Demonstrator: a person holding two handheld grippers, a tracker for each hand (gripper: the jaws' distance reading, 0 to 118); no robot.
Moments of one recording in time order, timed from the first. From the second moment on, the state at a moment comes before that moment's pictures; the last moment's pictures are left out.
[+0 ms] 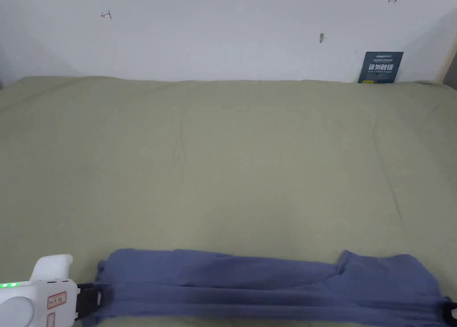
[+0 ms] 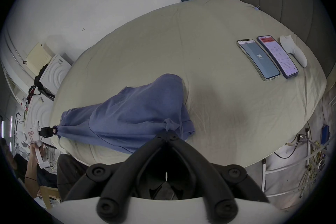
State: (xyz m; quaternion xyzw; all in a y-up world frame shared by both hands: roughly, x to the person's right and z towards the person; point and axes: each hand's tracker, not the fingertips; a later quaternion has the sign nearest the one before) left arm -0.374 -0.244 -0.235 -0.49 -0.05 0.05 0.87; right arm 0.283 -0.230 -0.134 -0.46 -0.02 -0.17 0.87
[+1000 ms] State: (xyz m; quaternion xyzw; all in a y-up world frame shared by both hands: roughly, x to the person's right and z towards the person) left arm -0.445 -0.269 -0.302 -0.54 -0.22 0.28 0.76; right arm 0.149 -0.176 -0.140 -0.39 -0.01 -0.14 0.91
